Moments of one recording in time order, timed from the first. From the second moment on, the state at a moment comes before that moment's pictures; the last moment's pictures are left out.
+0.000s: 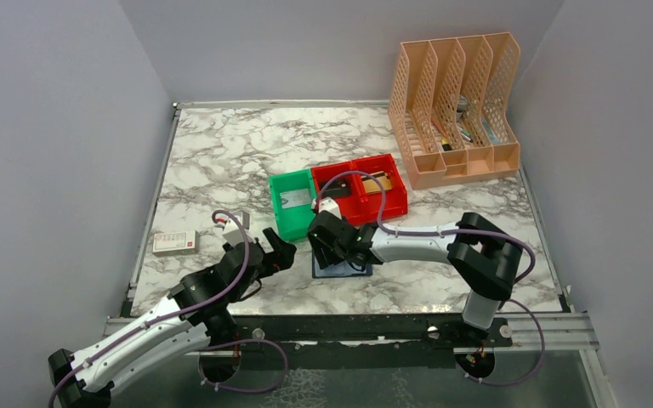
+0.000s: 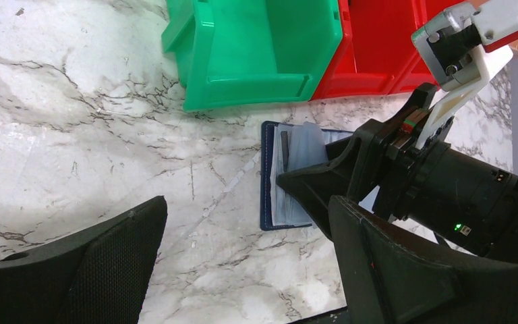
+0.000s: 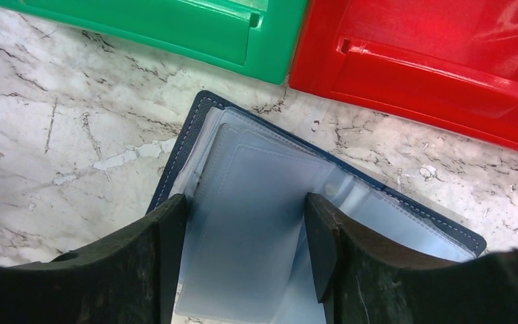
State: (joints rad) left arm -0.92 0.46 0.39 -0.54 -0.47 -0.99; right arm 1.09 1.79 1.04 -0.24 0.28 0.52
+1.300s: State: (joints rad) left arm -0.92 0.48 0.39 -0.54 -0.43 -0.99; right arm 1.03 1.78 1.04 -0.23 0.11 0.50
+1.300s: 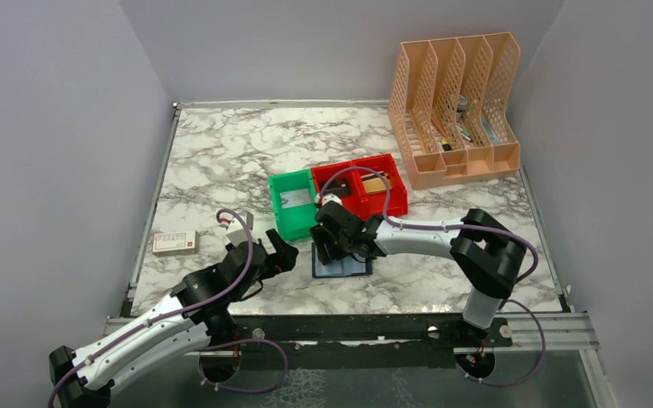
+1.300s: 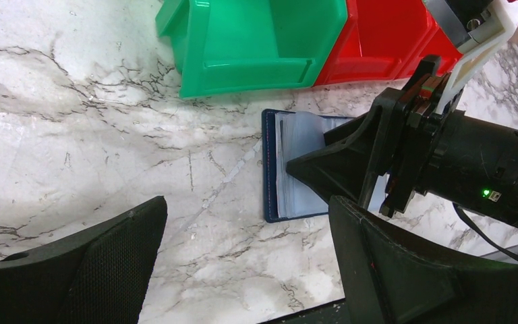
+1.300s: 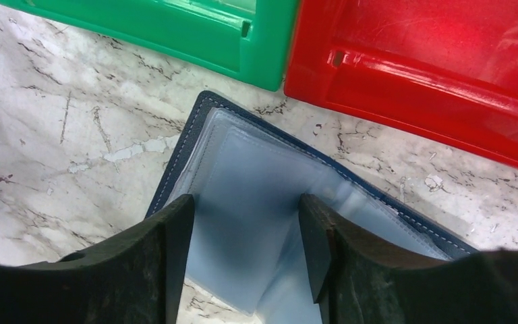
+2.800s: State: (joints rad) left arm -0.92 0.99 0.17 0.32 -0.07 -0.99; right arm 0.75 1.77 0.66 0.43 -0.57 0.68
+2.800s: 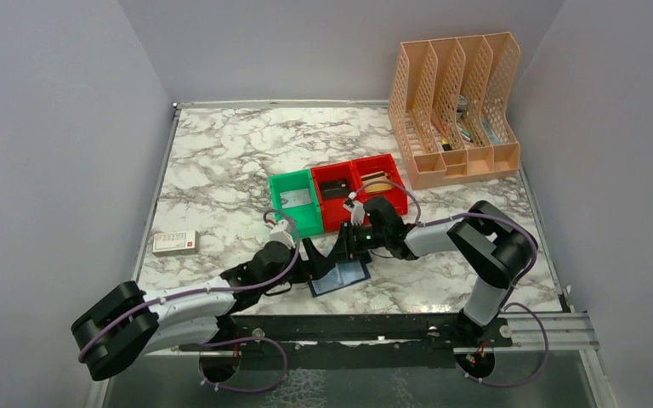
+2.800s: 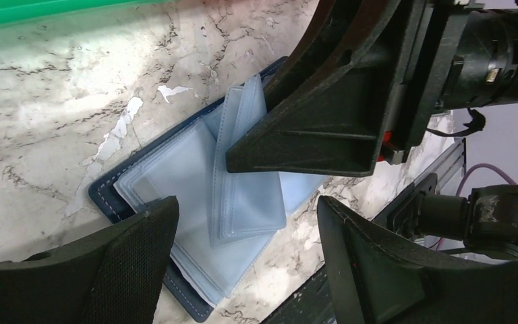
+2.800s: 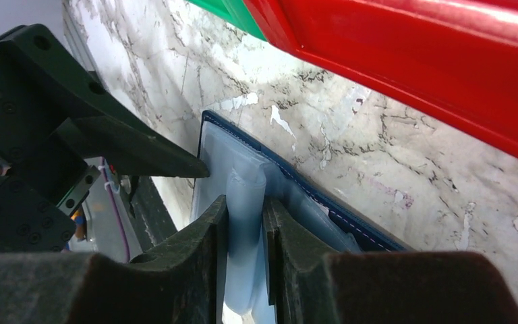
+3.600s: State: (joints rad) left arm -0.93 1.25 0.19 0.65 0.12 -0.98; right arm 0.72 1.75 0.64 0.44 -0.65 0.70
